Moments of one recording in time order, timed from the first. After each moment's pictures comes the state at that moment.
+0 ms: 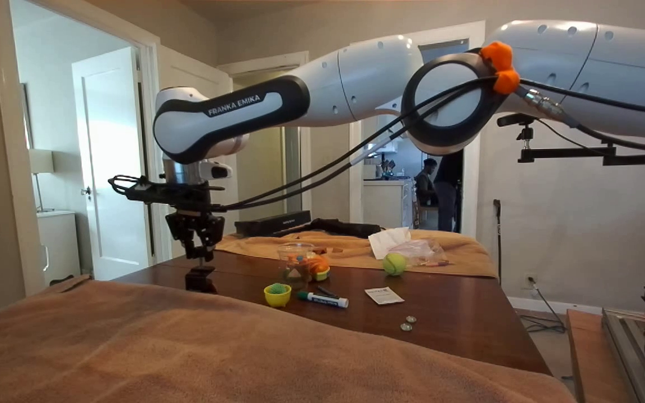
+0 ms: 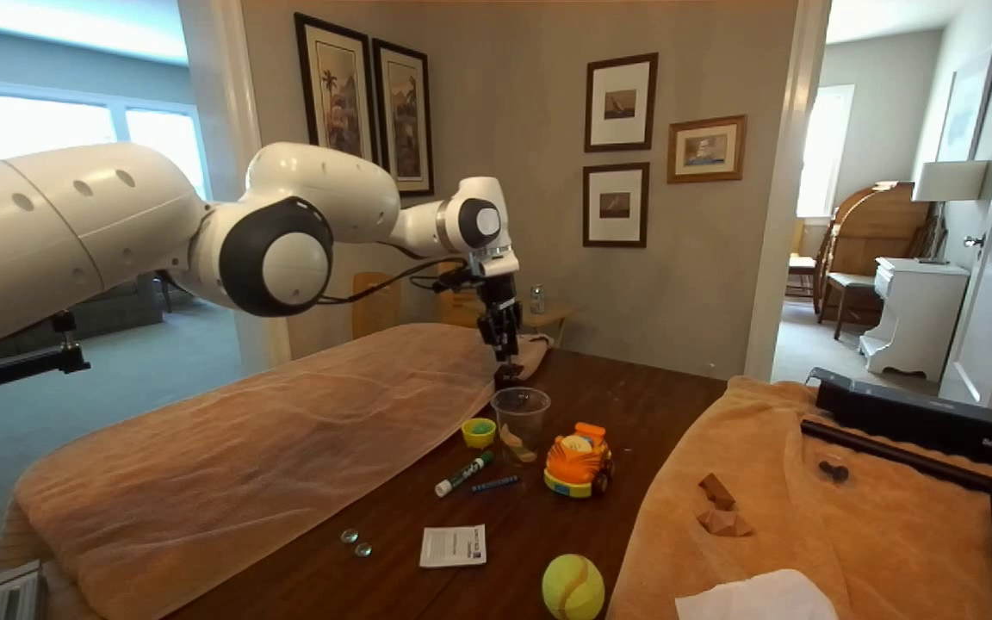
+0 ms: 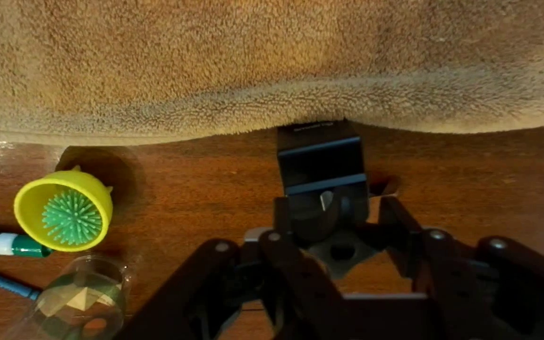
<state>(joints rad) 0.27 1.23 0.04 -0.53 -0.22 1.82 1.63</state>
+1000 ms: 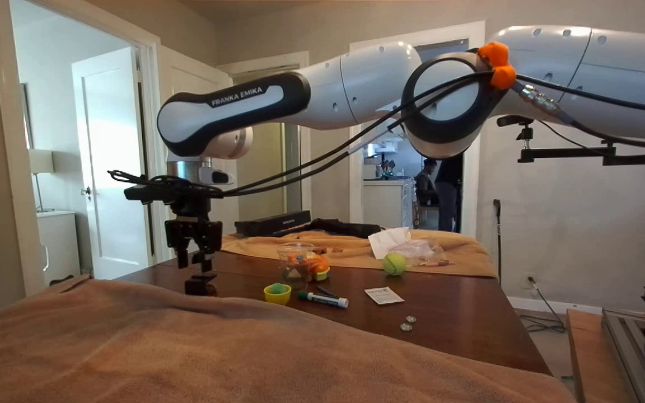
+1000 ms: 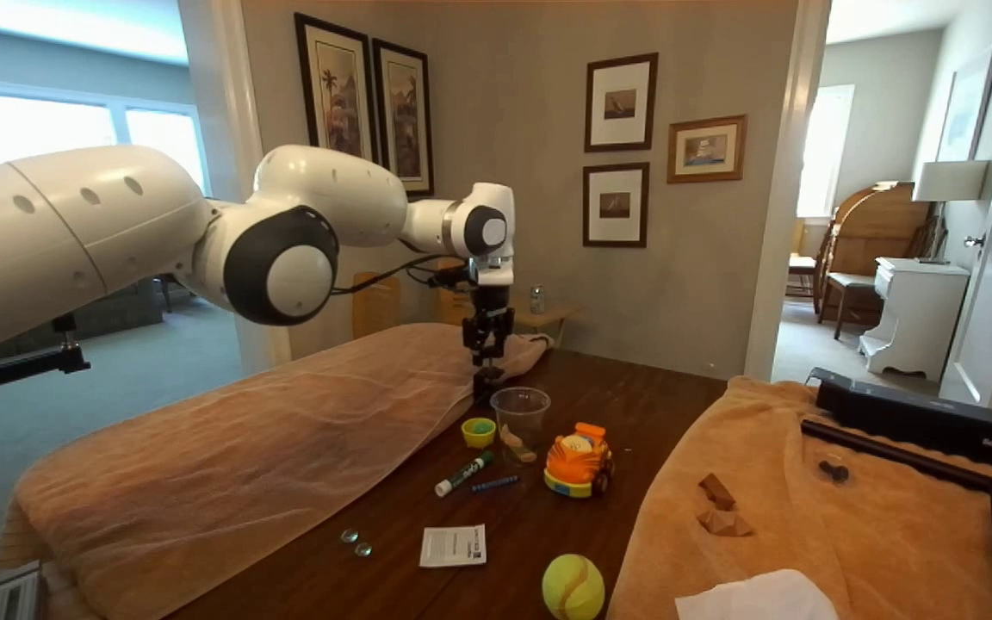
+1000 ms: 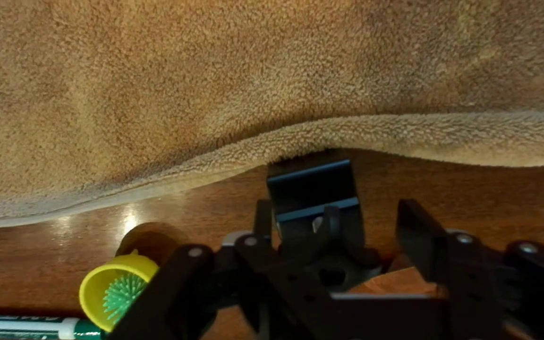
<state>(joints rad) 0.22 1.24 0.13 -0.54 -0.12 1.77 1.69</state>
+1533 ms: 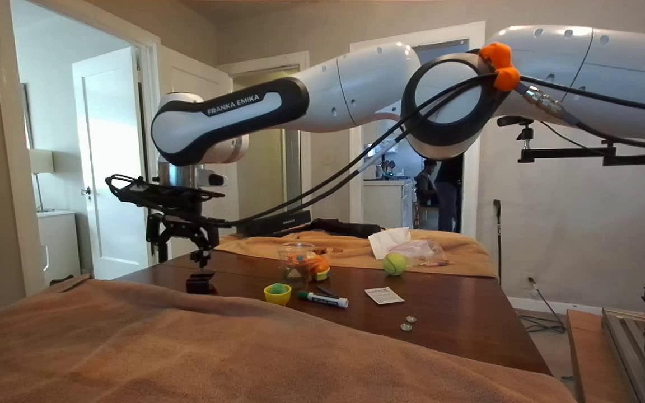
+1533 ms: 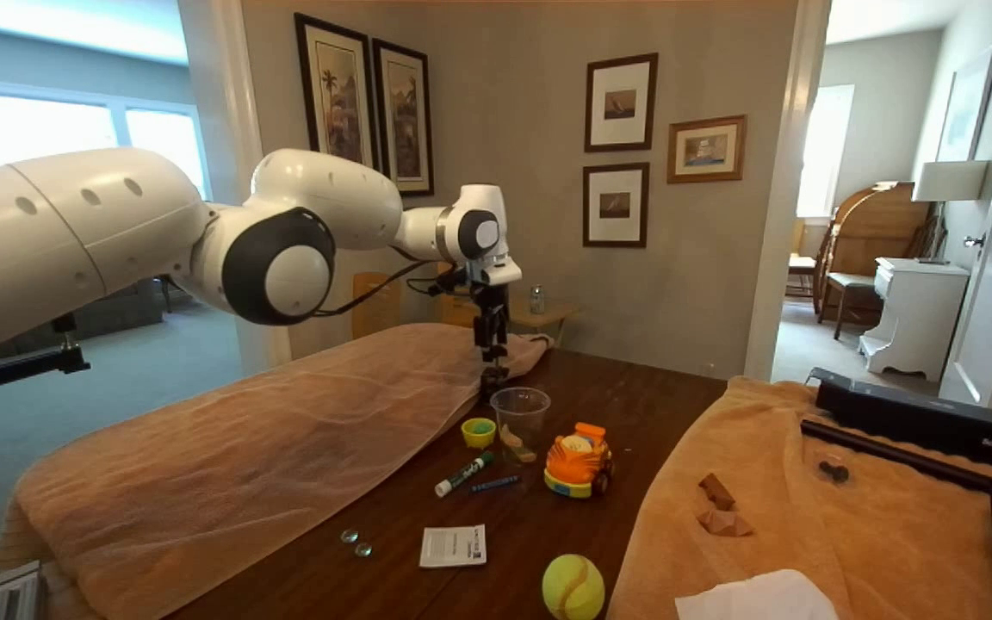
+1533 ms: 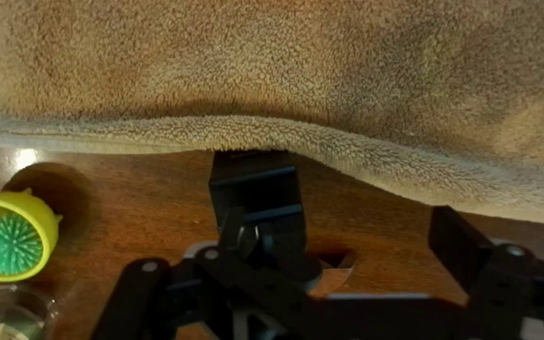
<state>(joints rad) 0.25 1.25 0.12 -0.55 -0.17 1.90 1.39</state>
